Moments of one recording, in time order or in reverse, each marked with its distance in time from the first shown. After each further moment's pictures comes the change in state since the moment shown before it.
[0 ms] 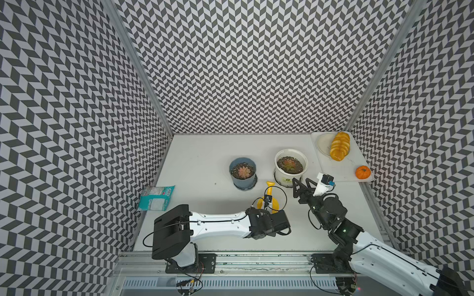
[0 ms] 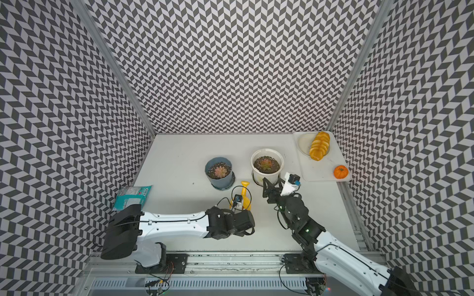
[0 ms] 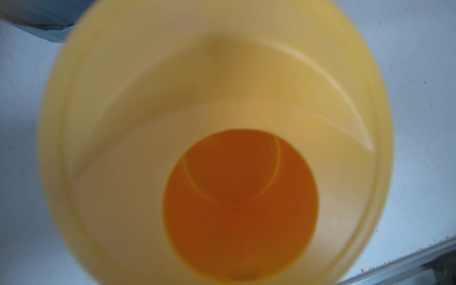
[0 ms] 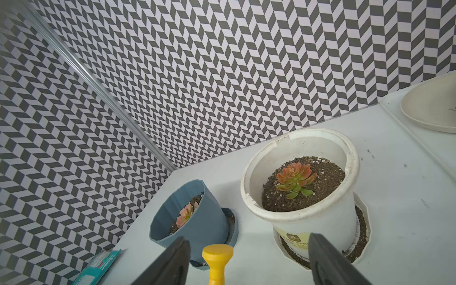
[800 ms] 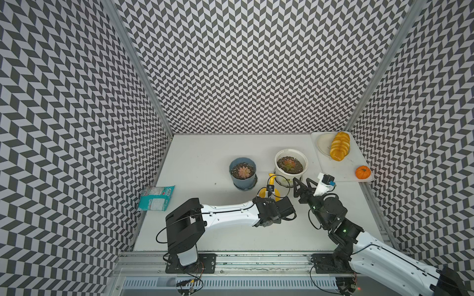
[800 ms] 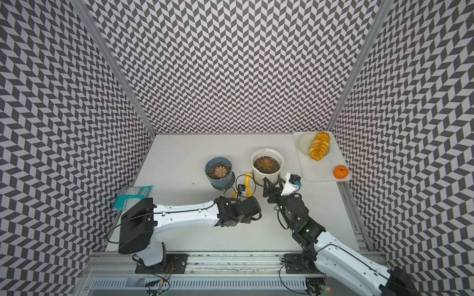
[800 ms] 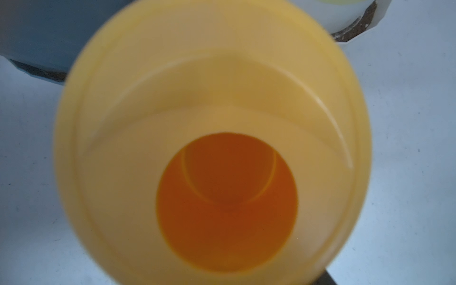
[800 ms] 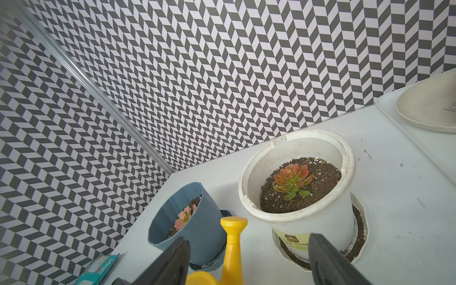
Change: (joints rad) left arm 0.098 0.116 0.146 0.008 -0.013 0.007; right arm 0.000 -0.002 0.000 -0.002 0.018 0.008
